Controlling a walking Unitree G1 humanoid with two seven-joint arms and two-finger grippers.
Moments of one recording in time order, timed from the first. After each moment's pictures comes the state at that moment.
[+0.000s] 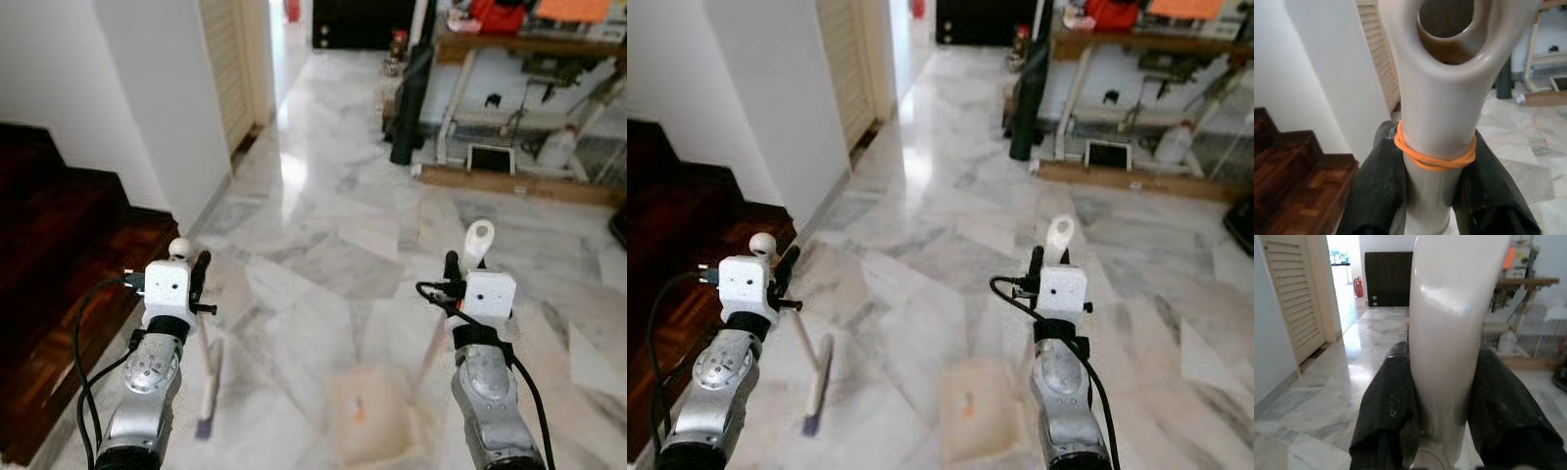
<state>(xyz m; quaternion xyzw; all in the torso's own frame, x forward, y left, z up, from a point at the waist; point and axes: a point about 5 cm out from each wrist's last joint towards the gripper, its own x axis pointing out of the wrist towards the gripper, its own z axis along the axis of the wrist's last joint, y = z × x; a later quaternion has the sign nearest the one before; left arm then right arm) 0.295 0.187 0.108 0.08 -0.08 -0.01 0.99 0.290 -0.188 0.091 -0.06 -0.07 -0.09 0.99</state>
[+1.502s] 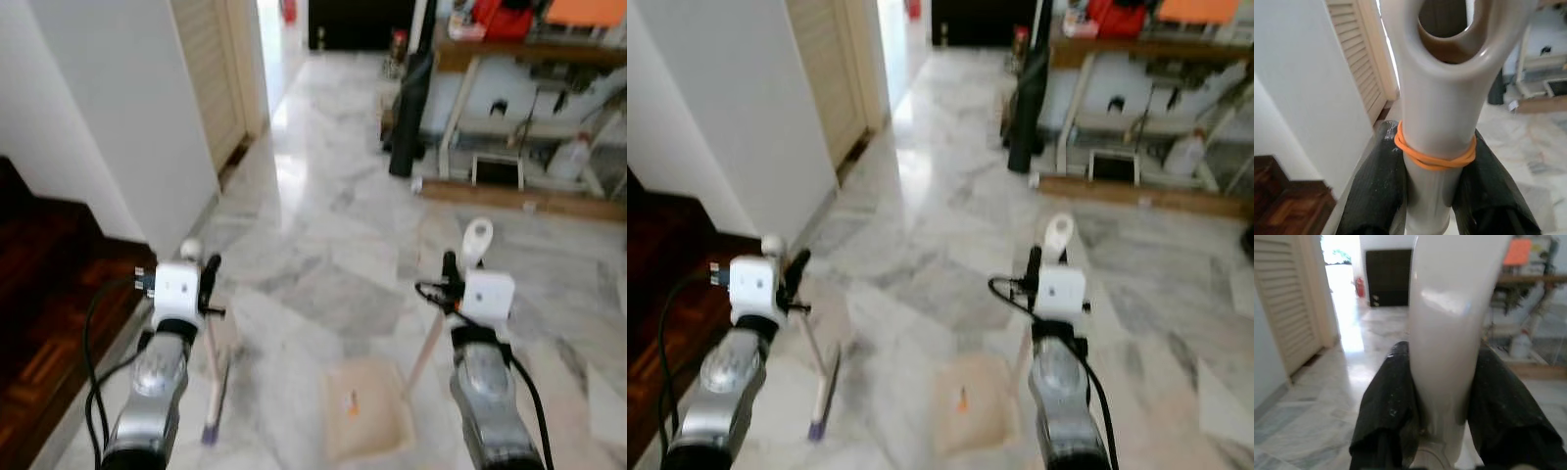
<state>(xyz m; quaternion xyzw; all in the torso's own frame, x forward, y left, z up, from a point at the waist) 0.297 0.171 0.108 0.07 -0.08 -0.03 0.99 0.288 -0.189 0.089 -0.06 -0.07 -0.09 0.99</state>
